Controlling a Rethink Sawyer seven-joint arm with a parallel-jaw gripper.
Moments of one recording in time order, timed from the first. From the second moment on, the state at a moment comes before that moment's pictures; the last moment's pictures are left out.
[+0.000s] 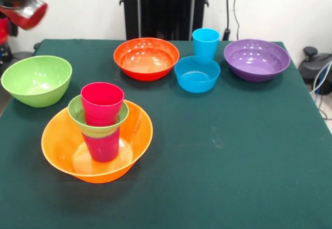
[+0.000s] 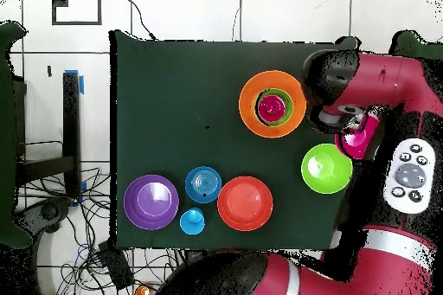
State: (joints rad) arm -0.40 -0.48 -0.08 0.97 -0.48 1.33 1.90
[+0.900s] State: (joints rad) arm -0.33 -0.40 -0.13 0.97 -0.38 1.24 1.91
